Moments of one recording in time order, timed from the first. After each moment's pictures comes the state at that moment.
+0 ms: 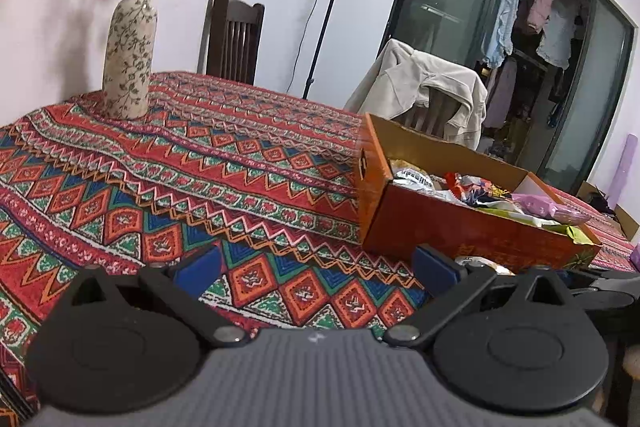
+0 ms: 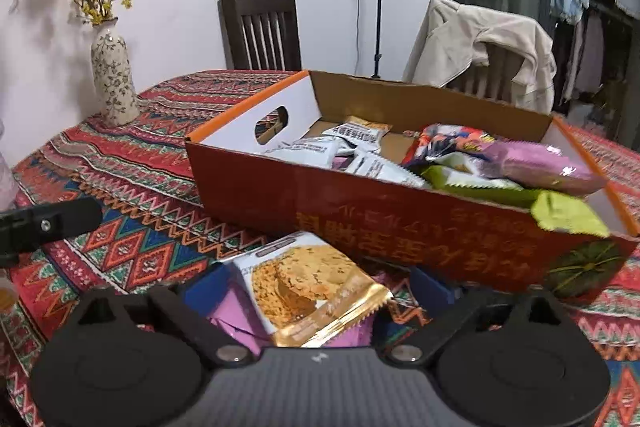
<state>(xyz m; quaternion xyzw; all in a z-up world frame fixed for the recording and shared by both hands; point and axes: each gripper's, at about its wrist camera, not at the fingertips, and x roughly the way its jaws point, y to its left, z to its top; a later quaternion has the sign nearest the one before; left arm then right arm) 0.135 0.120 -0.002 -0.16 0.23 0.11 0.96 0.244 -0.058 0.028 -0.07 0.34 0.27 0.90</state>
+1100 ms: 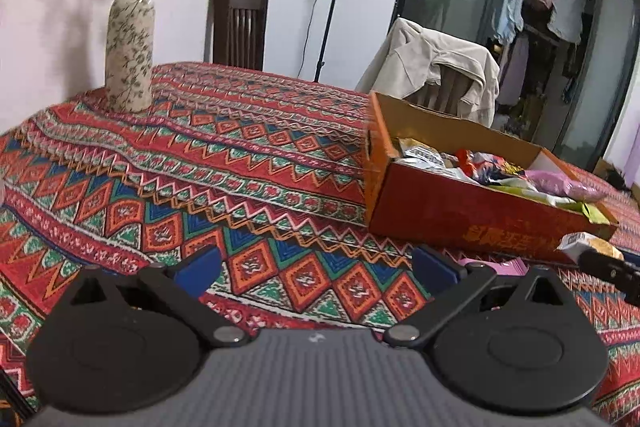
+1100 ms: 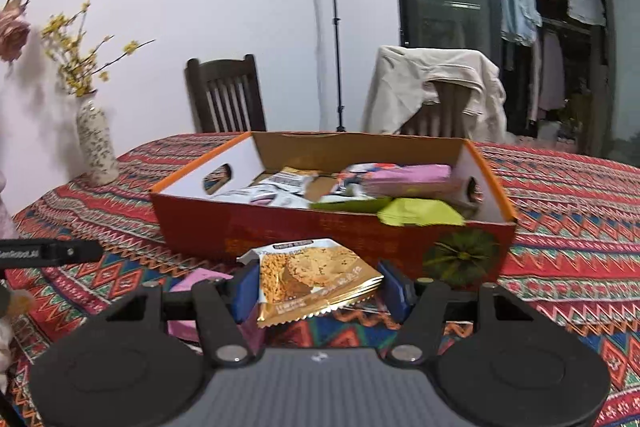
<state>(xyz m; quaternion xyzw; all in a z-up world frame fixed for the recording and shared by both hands) 0.143 0.104 -0.002 -0.13 0.26 0.13 0.95 0.213 -0.153 0.051 -0.02 0.26 0.22 0.94</state>
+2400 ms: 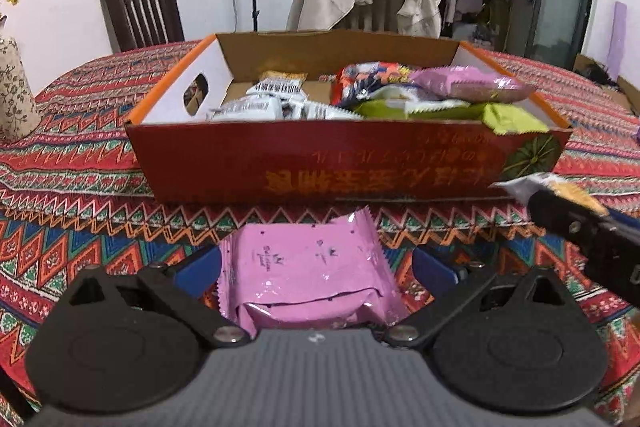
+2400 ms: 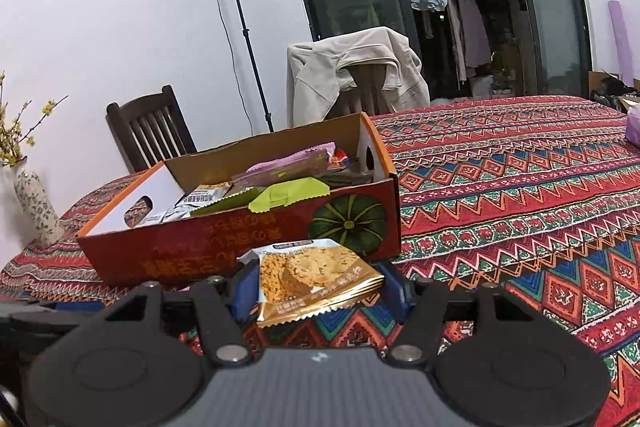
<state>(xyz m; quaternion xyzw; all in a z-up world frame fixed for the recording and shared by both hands) 0.230 -0.043 -0.020 -0.03 0.36 0.08 0.93 0.223 -0.207 0.035 0.07 0.27 0.13 0.95</state>
